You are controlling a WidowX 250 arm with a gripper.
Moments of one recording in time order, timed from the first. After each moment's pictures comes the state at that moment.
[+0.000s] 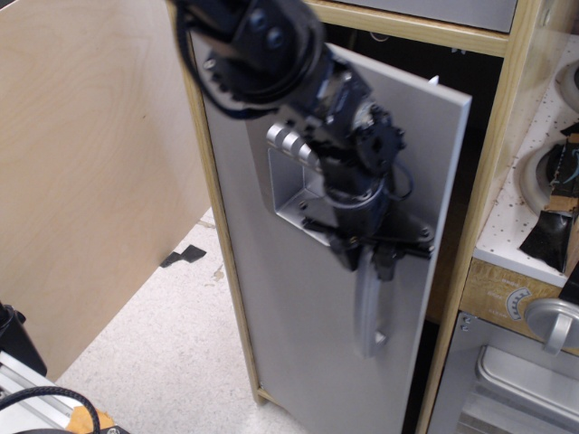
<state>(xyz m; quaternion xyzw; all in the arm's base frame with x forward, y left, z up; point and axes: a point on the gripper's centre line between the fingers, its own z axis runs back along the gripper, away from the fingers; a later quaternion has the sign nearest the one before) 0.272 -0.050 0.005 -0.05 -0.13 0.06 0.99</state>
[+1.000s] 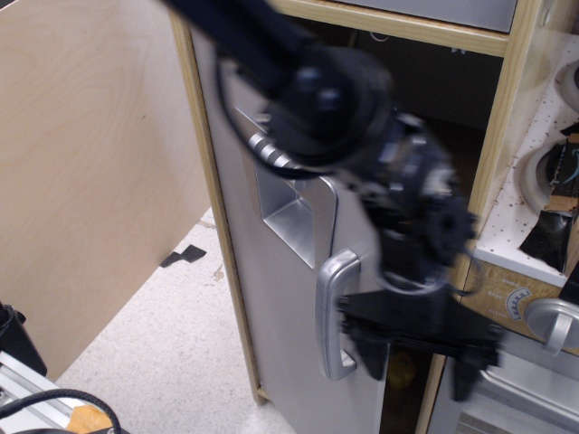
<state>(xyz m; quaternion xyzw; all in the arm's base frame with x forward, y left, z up) 0.217 -0.123 -0.001 -0.08 -0.01 0.08 0.99</state>
